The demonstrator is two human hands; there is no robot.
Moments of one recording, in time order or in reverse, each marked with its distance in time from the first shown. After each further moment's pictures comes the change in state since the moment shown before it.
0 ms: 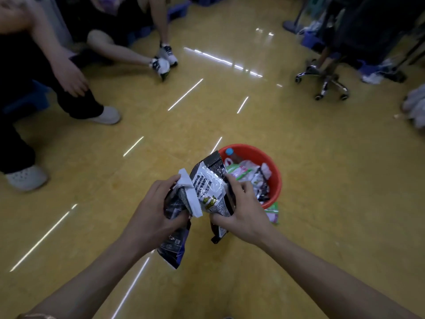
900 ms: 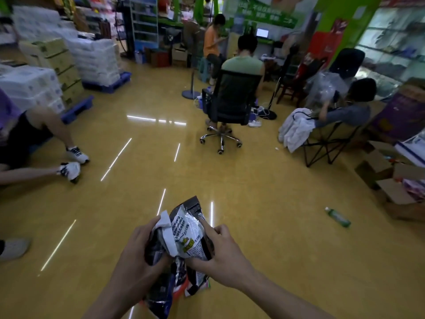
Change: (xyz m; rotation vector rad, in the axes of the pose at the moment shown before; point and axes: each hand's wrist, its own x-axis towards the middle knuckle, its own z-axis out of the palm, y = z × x) left_hand 0.126 0.409 -0.021 -0.148 -0.170 0.260; right_hand -0.093 -0.064 -0.400 0.167 0.152 0.202
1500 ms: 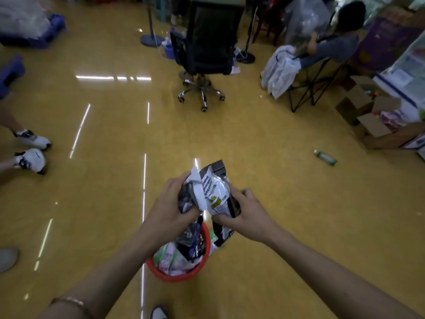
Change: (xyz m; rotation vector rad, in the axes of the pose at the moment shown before) left_hand 0.157 -0.085 -0.016 -0.037 -0.379 0.074; right_hand 0.119 -0.007 0.021 0.026 0.121 0.288
